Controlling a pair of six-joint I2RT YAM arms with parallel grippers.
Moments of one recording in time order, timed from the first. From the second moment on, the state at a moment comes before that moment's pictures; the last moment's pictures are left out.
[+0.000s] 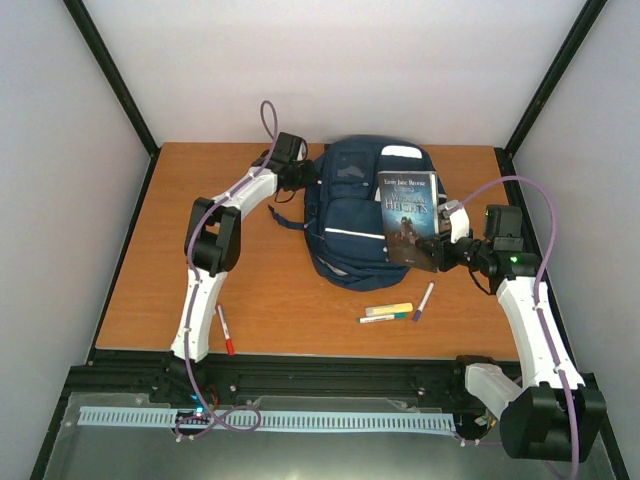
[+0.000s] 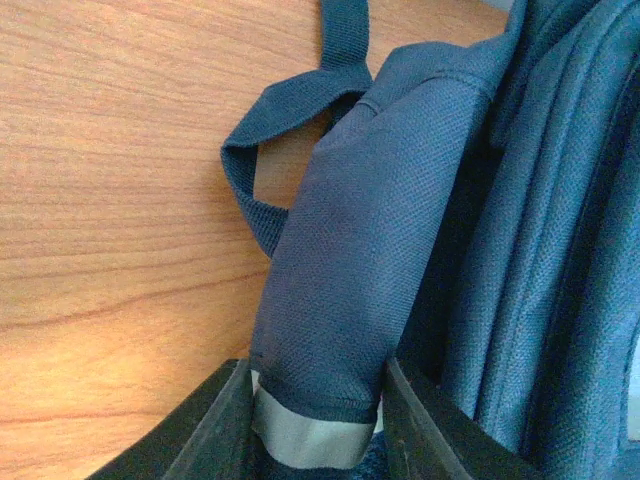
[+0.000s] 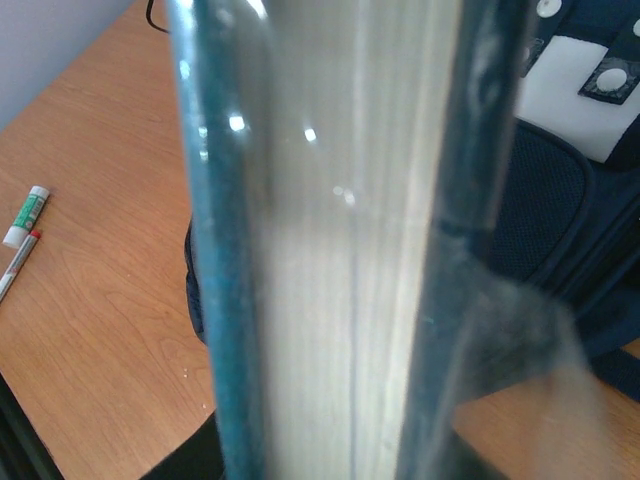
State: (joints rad) left arm -0.37 2.42 2.05 -0.44 0.17 -0.58; right arm -0.06 1.01 0.85 -0.63 -0.71 -0.23
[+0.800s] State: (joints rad) left arm -0.20 2.01 1.46 -0.41 -0.05 -0.75; right arm -0.08 1.02 0.84 -0.63 -0.72 -0.23
